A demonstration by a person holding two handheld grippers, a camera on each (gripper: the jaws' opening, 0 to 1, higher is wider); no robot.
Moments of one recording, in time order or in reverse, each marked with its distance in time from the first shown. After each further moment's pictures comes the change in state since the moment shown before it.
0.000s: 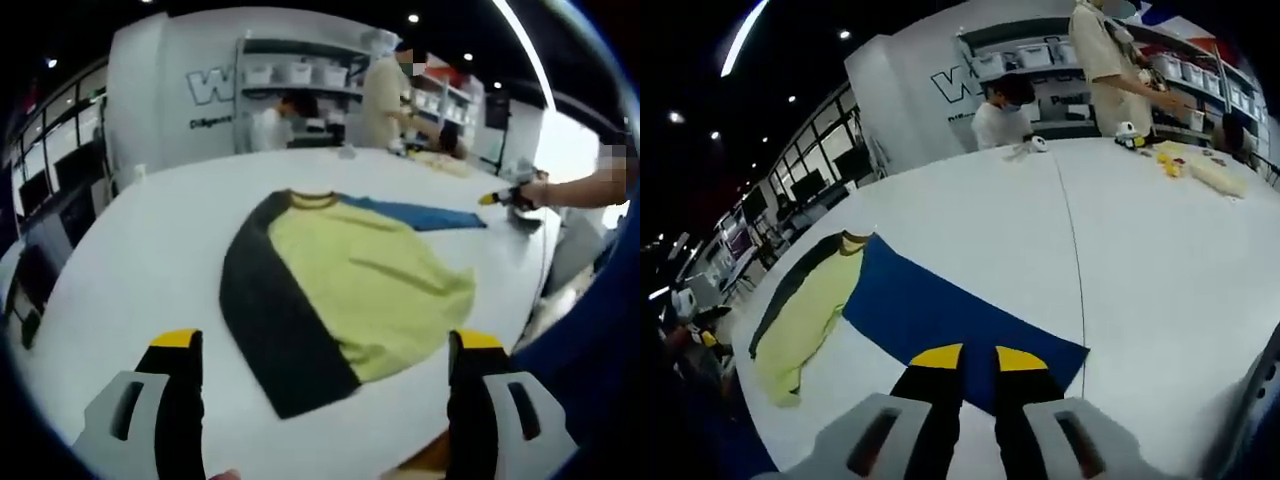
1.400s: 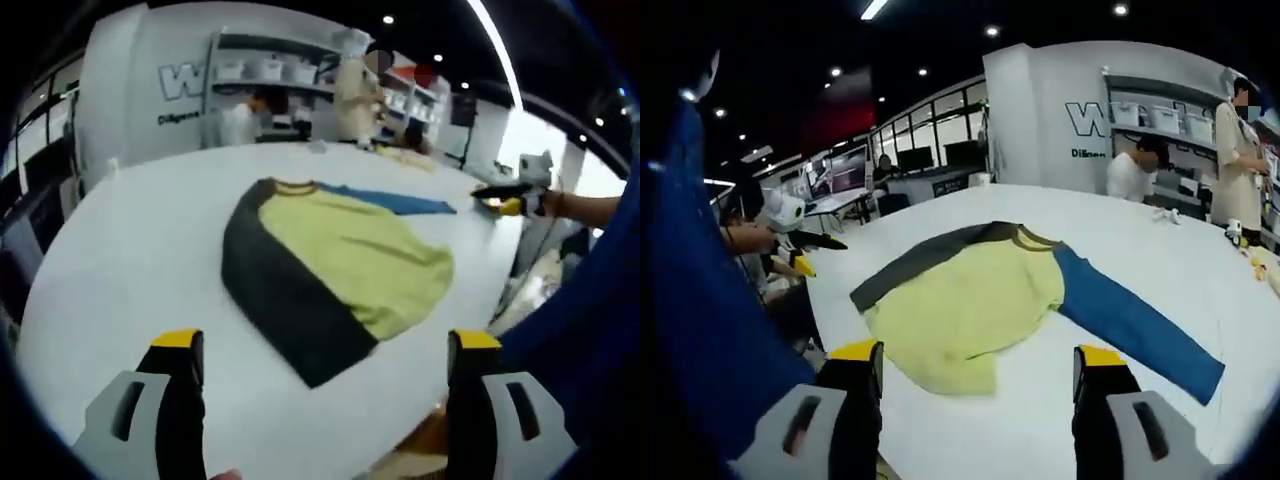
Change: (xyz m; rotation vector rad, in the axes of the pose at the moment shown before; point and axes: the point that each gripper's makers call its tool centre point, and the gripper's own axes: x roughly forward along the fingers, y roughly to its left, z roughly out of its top) left arm -0.012 0.031 -0.035 0.025 0.024 -0.193; right arm -0.053 0.261 -0.068 -0.380 -0.073 0.294
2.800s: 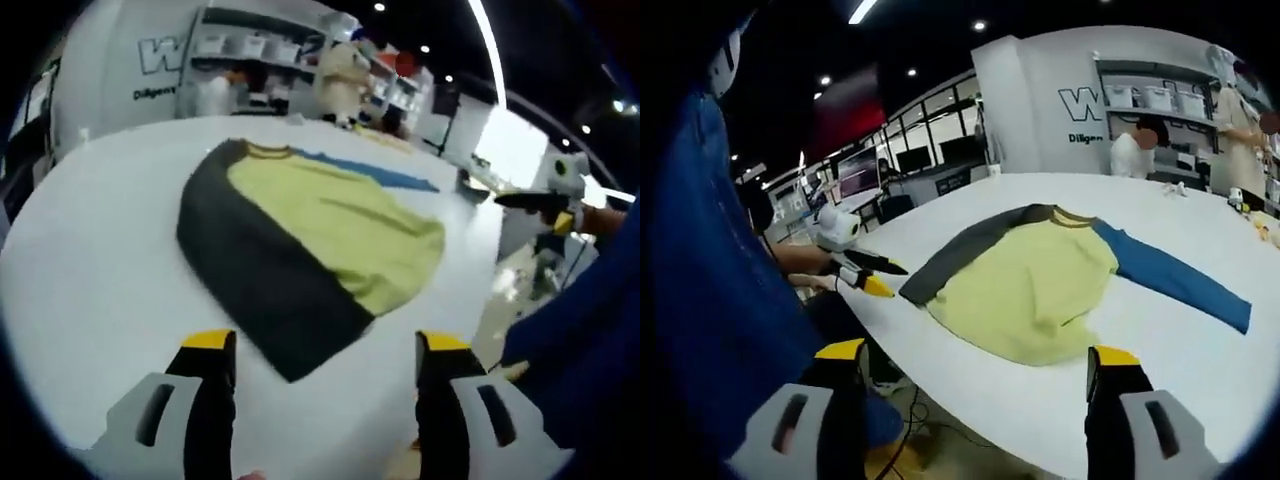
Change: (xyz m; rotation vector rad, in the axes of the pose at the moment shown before) left arm 0.044 -0.008 -0.038 -0.056 0.072 -0.126; right arm -0.007 0.113 -0.023 0.113 0.016 -0.010
